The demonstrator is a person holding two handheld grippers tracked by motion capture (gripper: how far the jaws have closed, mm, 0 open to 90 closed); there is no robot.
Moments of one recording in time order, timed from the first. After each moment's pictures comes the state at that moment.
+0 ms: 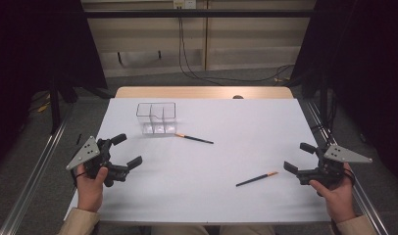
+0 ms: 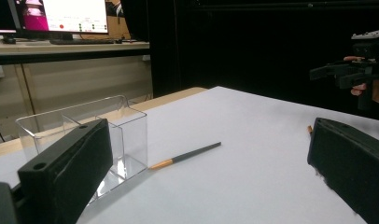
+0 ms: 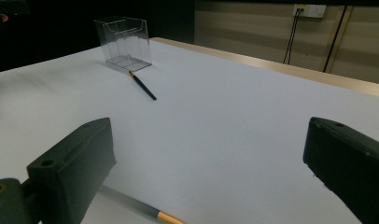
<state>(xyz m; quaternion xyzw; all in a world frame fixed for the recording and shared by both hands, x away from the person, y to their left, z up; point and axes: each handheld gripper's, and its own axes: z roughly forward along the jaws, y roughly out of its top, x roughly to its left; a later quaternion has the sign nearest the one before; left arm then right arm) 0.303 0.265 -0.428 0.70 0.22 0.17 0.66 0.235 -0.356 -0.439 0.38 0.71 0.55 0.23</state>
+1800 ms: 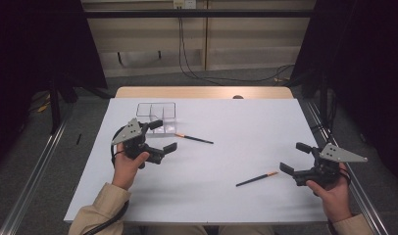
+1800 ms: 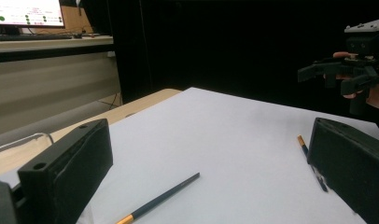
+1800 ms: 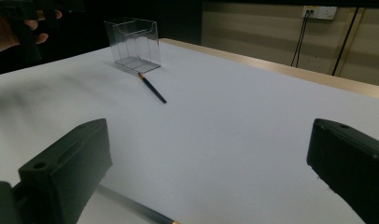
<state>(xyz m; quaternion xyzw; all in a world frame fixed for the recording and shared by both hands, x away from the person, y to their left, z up) 0.353 0.171 -0.422 0.72 0.18 0.12 0.66 0.236 -0.343 -0.436 0.36 0.71 0.55 0.23</state>
